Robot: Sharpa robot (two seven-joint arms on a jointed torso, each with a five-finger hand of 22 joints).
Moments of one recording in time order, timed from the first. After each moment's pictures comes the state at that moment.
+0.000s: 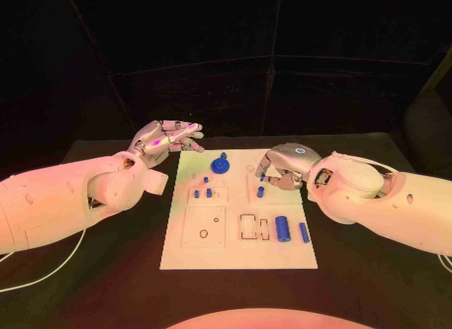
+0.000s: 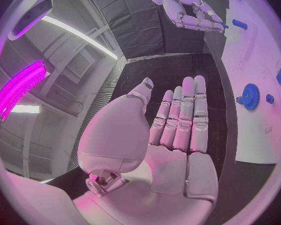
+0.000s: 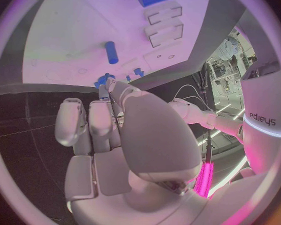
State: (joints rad) left arm 1.24 -0.86 -0.14 1.45 0.01 -0.14 0.49; left_hand 1.31 -0.05 0.14 0.14 0.07 0.93 0.22 0.17 0.07 0.94 0.16 0.36 0.07 0.97 0.10 0.68 0.24 0.17 0.99 0.20 0.30 0.44; right arm 1.18 -0.82 -0.04 1.63 -1.71 -0.28 -0.16; right_hand 1.59 -0.08 0.44 0.04 0.15 1.09 0.16 0.09 0.07 1.13 0.10 0.19 0.07 1.46 0.01 1.23 1.01 0.09 1.32 0.11 1.38 1.26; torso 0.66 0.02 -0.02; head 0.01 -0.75
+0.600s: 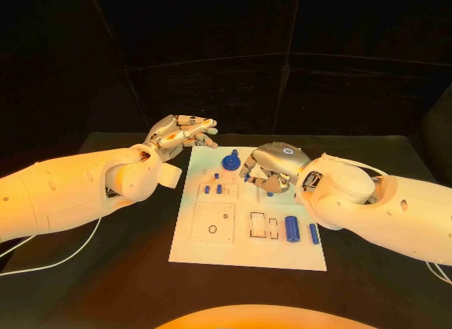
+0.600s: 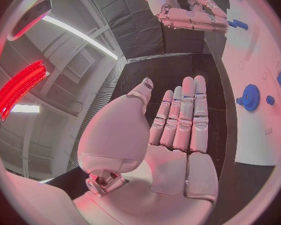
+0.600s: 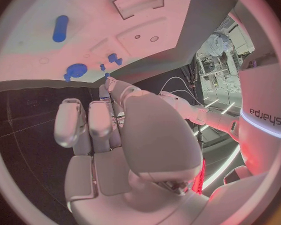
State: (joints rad) left arm 1.24 -0.85 -0.14 1.44 0.02 -0.14 0.49; left_hand 1.31 -0.05 0.14 0.15 0.07 0.93 0.22 0.17 0.07 0.94 0.16 0.36 0.07 0.97 0.10 0.68 0.24 0.17 0.99 0.20 0.30 0.43; right arm 1.18 -0.70 -0.04 1.65 -1.69 -0.31 -0.15; right_hand 1.58 -0.08 0.45 0.02 0.14 1.09 0.16 0.09 0.07 1.14 0.10 0.18 0.07 1.46 0.01 1.23 1.00 0.09 1.32 0.11 1.39 1.26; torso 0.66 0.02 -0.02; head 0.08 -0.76
